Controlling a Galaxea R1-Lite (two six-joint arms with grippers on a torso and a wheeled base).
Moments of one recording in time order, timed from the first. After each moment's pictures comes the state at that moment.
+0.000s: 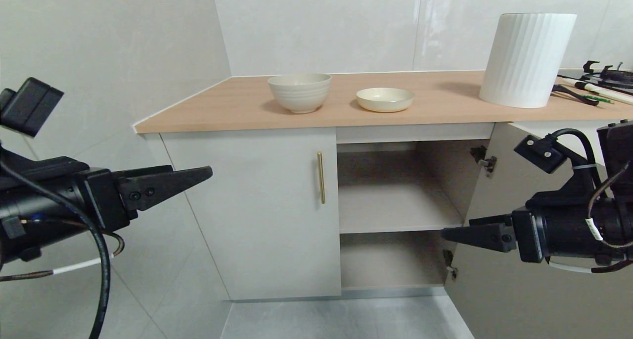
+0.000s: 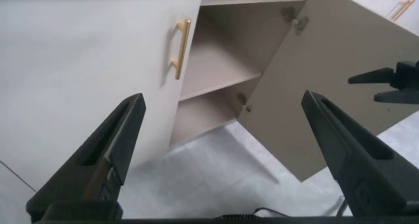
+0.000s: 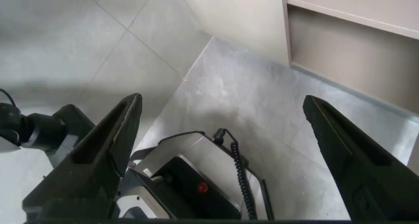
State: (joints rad) left arm -0.20 1.20 -0.74 -0.28 -0.40 -0.22; right arm 0.42 1.40 -0.83 -0.04 0.40 0.18
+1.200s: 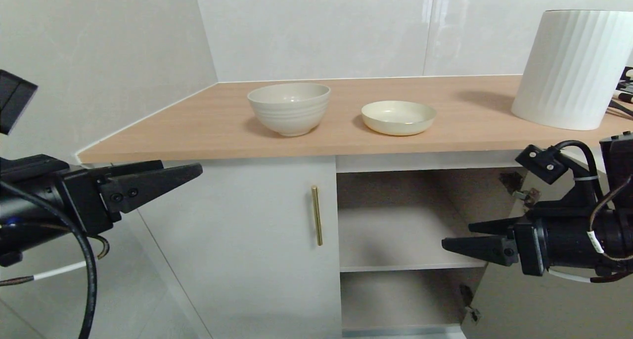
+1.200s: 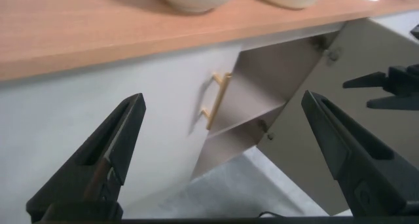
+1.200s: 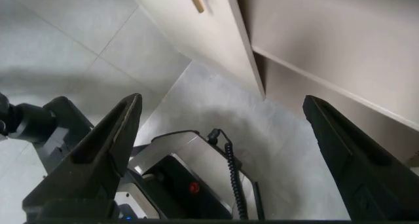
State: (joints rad) left arm -0.20 1.16 -0.73 -0.28 -0.40 -0.20; right arm 0.42 1.40 -0.76 -0.12 0.41 0.13
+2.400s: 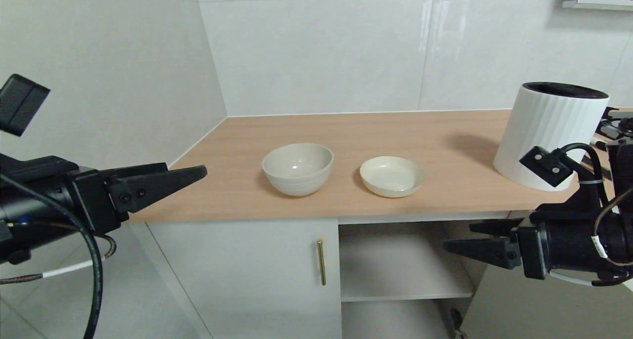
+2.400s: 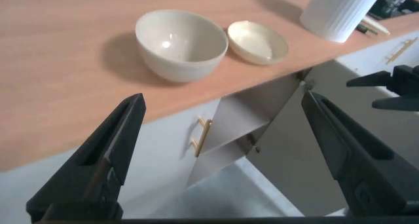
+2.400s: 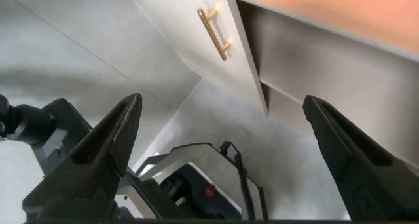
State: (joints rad) left arm -0.20 1.18 -0.73 -0.28 -0.40 -0.20; right arm 0.42 1.38 -0.72 -0.17 0.41 0.13
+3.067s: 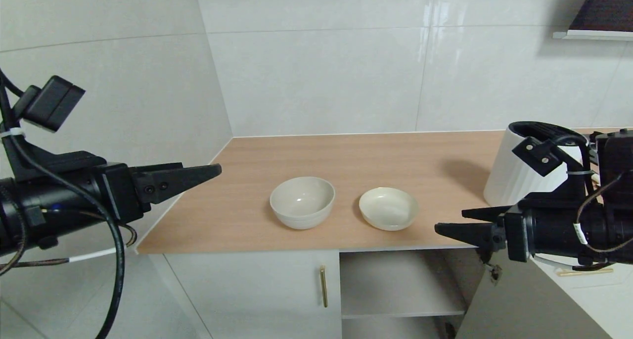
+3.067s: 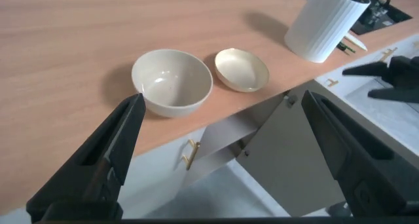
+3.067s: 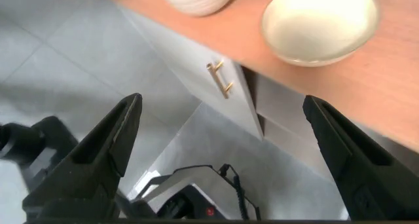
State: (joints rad) left arm -0.20 1.26 -0.77 -0.28 -0.43 -0.20; right arm 0.40 1.44 -0.72 -0.29 0.41 0.13
